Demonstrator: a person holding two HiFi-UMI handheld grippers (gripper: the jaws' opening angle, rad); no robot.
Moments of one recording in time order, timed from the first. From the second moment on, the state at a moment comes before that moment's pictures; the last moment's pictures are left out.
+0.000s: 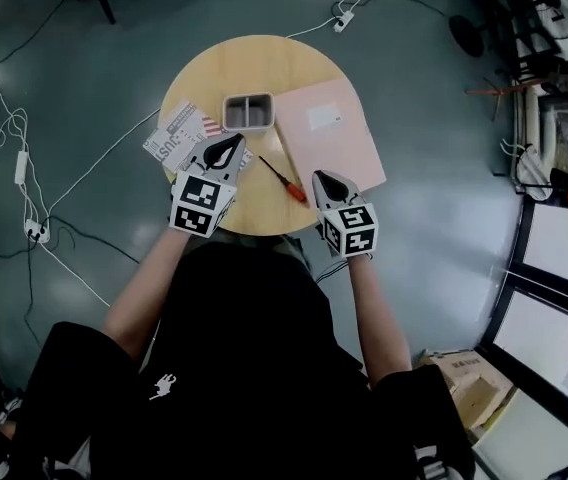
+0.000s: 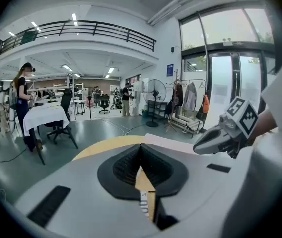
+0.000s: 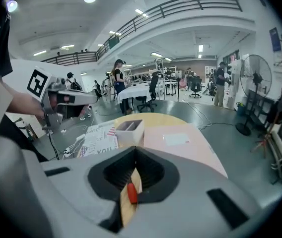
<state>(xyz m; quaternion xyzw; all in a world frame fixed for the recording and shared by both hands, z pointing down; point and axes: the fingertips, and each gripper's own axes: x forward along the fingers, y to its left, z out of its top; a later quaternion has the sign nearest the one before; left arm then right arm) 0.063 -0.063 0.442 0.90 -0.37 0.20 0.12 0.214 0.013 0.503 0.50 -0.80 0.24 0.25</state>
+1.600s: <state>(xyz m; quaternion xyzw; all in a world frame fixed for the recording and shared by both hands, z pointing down) -0.006 -0.094 0.526 0.89 -0.35 0.24 0.17 0.108 -0.039 0.670 0.27 -0.73 0.25 0.58</state>
